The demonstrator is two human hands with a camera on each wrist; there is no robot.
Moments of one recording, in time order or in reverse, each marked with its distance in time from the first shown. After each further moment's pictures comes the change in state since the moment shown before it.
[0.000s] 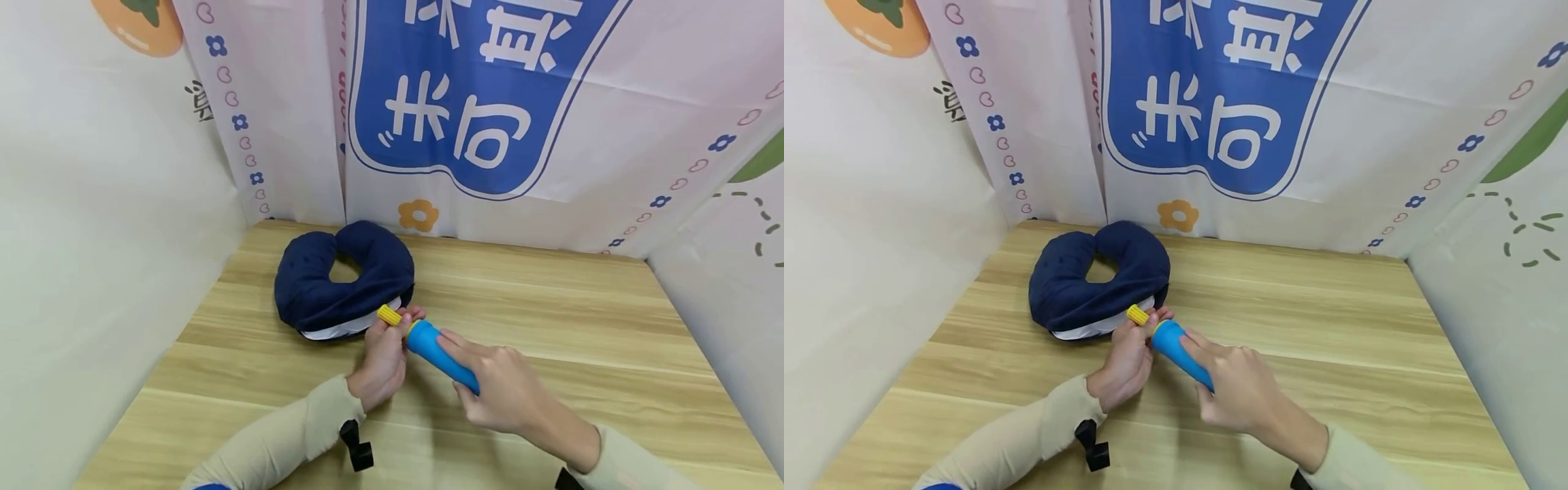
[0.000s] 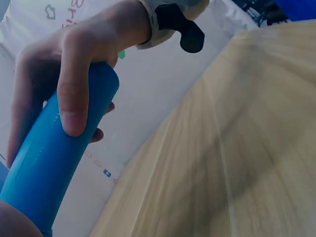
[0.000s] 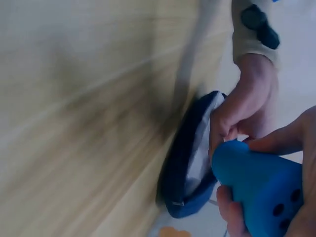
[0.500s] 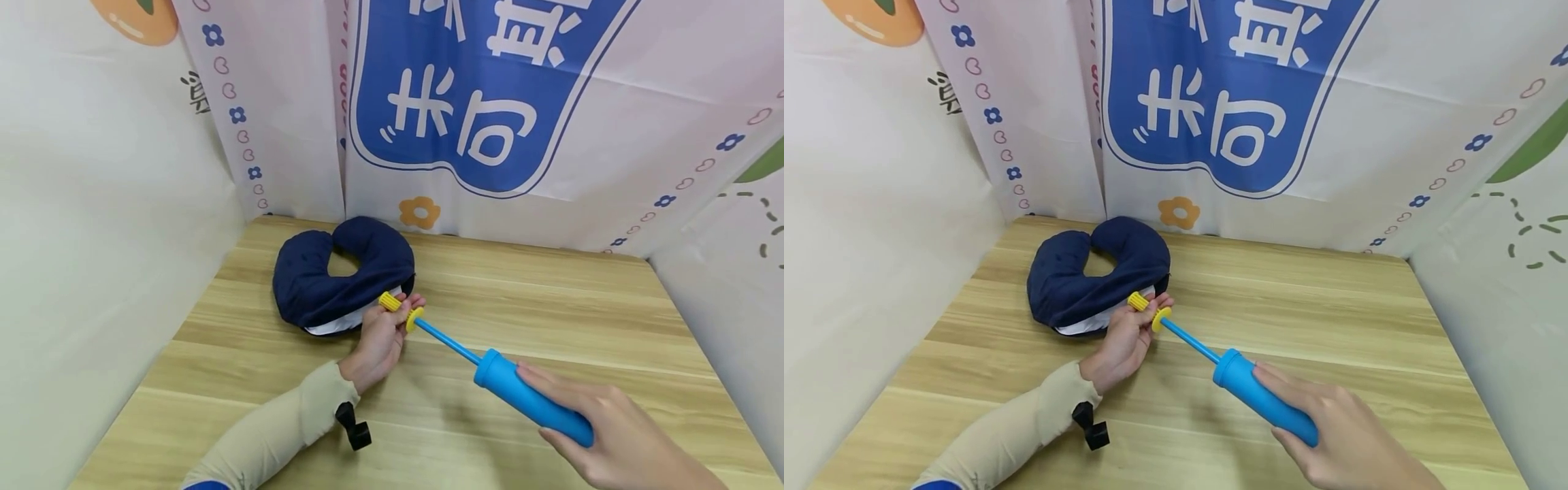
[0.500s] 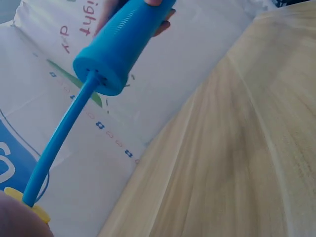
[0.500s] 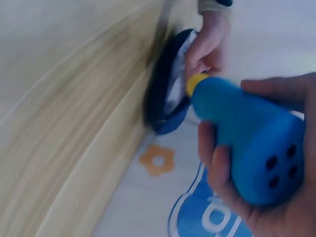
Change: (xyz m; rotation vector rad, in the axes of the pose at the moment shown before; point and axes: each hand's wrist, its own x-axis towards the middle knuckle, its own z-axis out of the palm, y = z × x) left_hand 0.021 0.016 -0.004 -0.019 -0.107 -0.046; right_hand -0.075 0.021 -0.069 0.028 -0.053 0.048
